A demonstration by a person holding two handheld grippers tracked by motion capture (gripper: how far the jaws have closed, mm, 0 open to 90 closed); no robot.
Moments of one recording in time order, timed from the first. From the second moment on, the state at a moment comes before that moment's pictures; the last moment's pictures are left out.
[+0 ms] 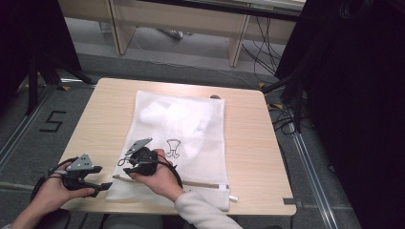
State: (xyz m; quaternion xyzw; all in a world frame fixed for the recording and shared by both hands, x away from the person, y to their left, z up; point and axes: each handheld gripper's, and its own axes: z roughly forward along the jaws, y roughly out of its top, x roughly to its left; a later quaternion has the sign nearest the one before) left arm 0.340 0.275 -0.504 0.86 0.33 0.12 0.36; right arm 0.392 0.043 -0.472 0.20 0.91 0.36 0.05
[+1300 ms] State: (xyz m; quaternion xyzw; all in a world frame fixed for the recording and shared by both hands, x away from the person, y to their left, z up) left arm 0.339 0.273 -0.505 0.86 0.33 0.11 0.37; right arm 0.398 0.076 -0.491 0.21 0.92 0.33 0.00
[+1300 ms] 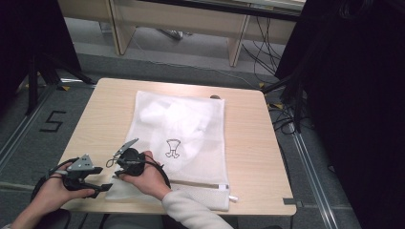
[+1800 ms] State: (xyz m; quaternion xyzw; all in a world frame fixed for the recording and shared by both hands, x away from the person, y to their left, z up) left arm 0.338 0.273 -0.505 0.86 0.33 0.11 0.36; right arm 0.394 0.084 -0.495 0.21 0.92 0.33 -0.02
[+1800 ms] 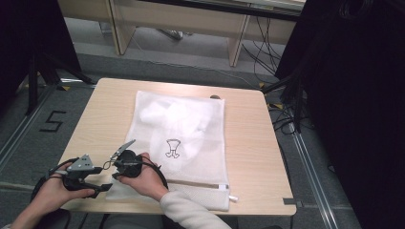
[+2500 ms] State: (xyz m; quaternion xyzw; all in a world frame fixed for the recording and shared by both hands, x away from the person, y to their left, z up) left arm 0.338 0.265 -0.507 0.87 0.33 0.08 0.37; right arm 0.392 0.084 -0.477 0.18 0.93 0.33 -0.01
